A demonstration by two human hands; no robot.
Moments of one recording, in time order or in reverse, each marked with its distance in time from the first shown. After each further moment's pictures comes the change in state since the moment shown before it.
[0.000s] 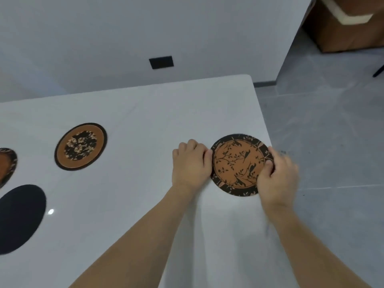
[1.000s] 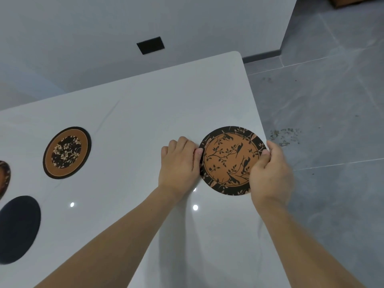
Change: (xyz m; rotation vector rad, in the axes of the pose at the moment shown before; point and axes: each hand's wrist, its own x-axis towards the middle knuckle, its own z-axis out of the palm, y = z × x) left_hand -0.002 0.007 0.002 0.118 -0.002 0.120; right_hand 0.008 -0.005 0.005 0.027 -0.075 0.342
